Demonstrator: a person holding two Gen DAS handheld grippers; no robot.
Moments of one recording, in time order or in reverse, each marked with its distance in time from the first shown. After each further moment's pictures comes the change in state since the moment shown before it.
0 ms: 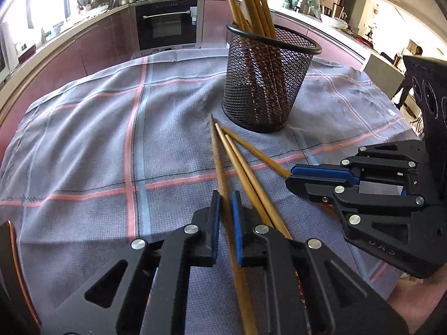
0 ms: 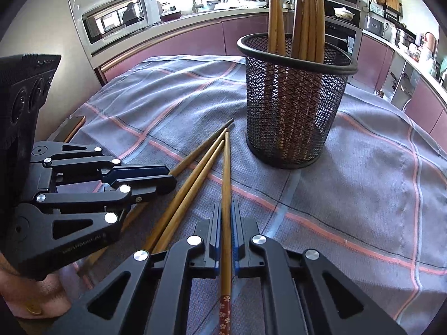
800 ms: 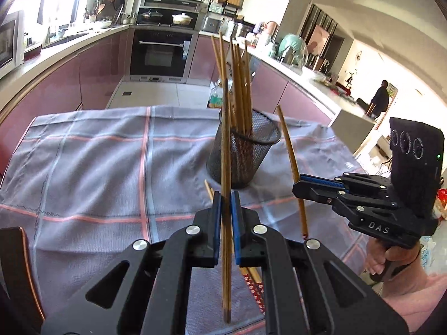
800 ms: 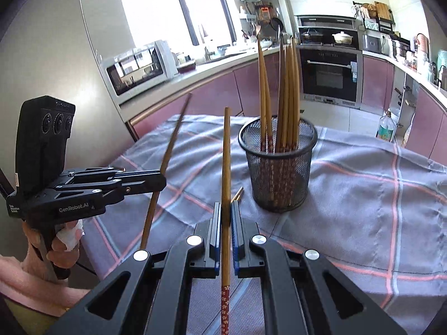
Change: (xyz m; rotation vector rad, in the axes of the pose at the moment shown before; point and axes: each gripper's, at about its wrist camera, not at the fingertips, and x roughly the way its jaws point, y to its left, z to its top) left arm -0.093 0.019 0.016 -0.092 -0.223 -0.169; right arm -0.086 -0.023 0.013 0.054 -0.257 0.136
